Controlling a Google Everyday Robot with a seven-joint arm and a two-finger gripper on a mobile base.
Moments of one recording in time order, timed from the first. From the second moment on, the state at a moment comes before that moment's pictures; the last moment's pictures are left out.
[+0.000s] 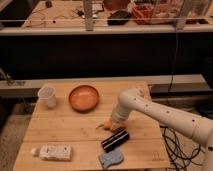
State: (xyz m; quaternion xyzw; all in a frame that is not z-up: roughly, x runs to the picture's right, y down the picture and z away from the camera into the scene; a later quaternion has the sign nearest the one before) arm 0.076 0.212 0.840 -0.36 -0.16 0.05 0.92
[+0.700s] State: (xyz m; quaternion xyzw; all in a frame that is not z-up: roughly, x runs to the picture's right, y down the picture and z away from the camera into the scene) arm 0.148 0.228 0.807 -0.32 -0.14 0.11 0.93
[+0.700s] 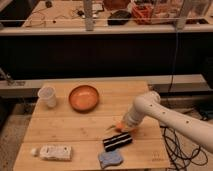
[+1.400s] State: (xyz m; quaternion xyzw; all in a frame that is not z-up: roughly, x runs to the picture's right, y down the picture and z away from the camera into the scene) arm 0.223 0.248 0.799 -0.30 -0.14 0.18 0.93
